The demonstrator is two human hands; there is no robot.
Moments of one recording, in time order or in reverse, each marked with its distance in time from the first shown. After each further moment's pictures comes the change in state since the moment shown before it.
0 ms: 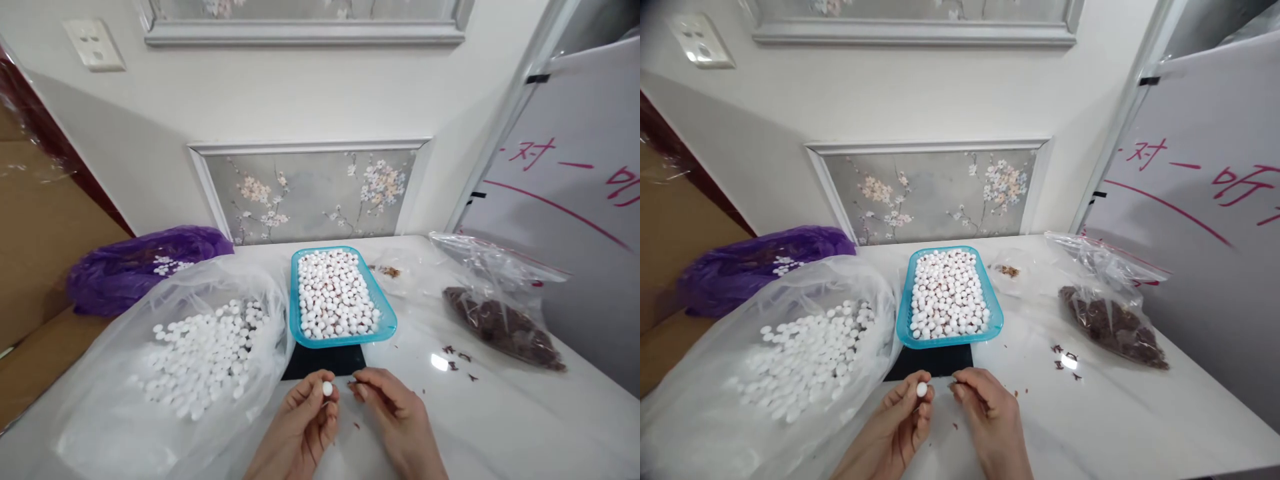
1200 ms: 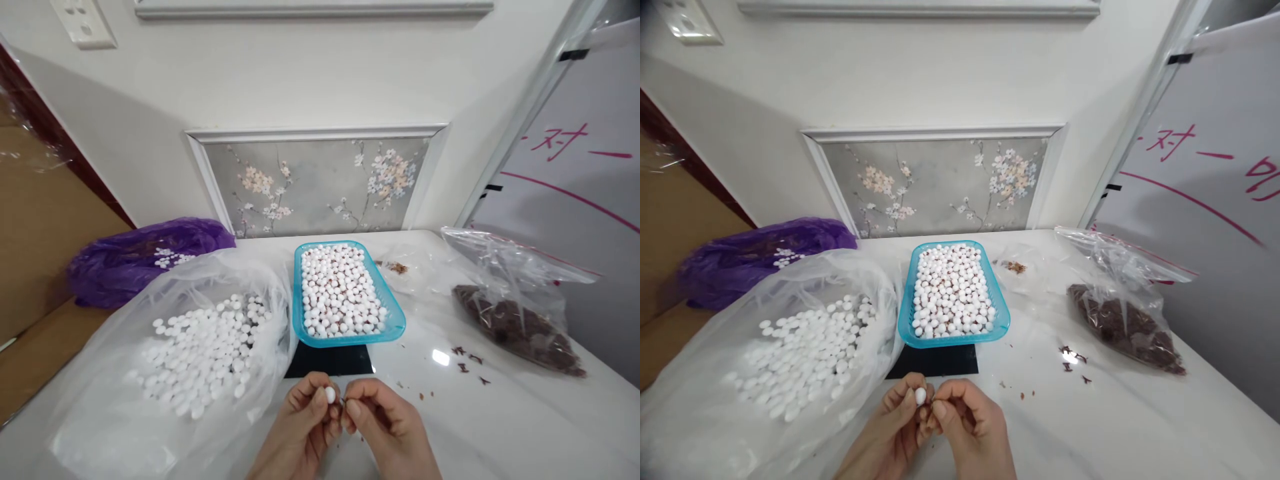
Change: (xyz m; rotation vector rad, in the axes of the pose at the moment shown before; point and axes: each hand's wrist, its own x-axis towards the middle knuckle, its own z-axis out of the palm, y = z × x) left_hand 0.009 -0.005 -0.011 0.026 -0.156 0.076; right_hand -0.009 -0.036 0.024 0.504 -0.105 0.283
